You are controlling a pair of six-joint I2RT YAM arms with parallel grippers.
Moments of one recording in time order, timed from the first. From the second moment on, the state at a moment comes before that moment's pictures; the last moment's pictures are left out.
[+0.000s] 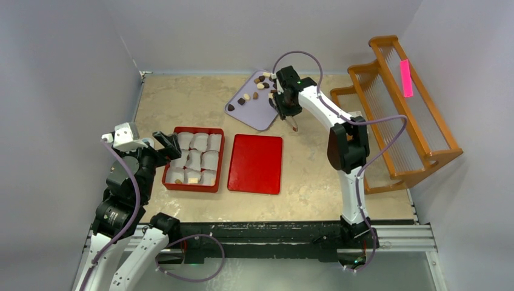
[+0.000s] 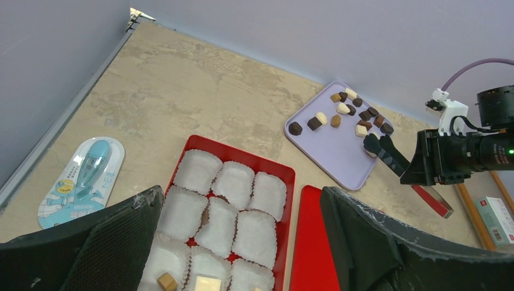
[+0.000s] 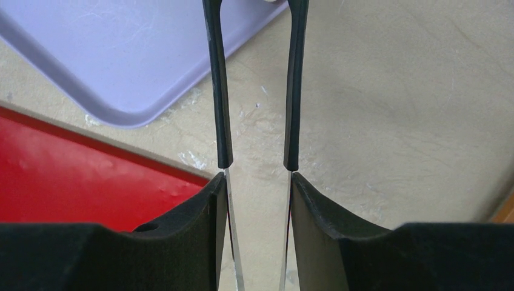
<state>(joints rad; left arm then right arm) -0.35 0.43 0.87 -0.56 -0.44 -0.38 0.43 2.18 1.96 -0.88 0.09 0.06</state>
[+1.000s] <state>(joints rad) -0.35 0.43 0.87 -0.56 -0.44 -0.38 0.42 2.25 2.07 -0.97 0.11 0.04</state>
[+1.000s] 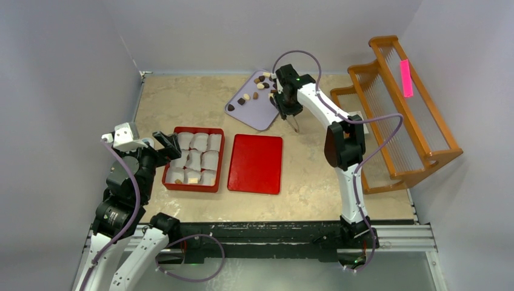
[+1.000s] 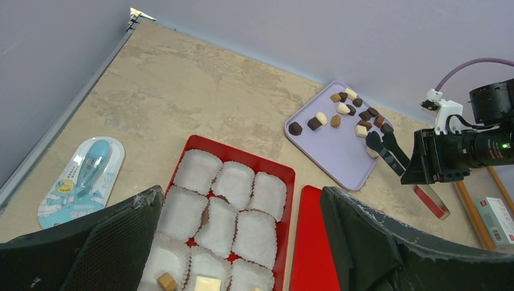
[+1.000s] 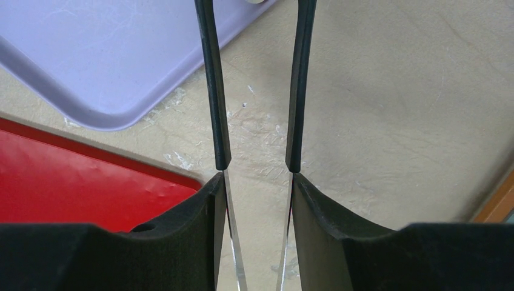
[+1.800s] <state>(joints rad) -0.35 0.43 0.87 -0.56 -0.44 -0.39 0.42 2.33 2.12 -1.01 0.11 0.04</state>
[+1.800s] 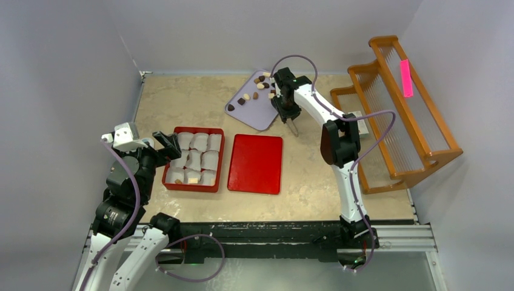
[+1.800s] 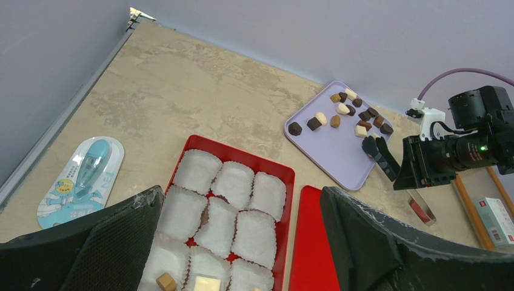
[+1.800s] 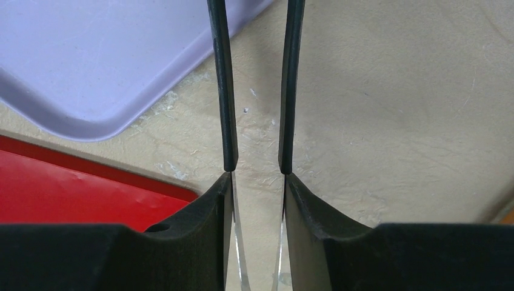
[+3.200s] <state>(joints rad) -0.35 0.42 0.87 -0.56 -0.45 -0.39 0.91 1.94 1.81 -0.85 -0.11 0.04</state>
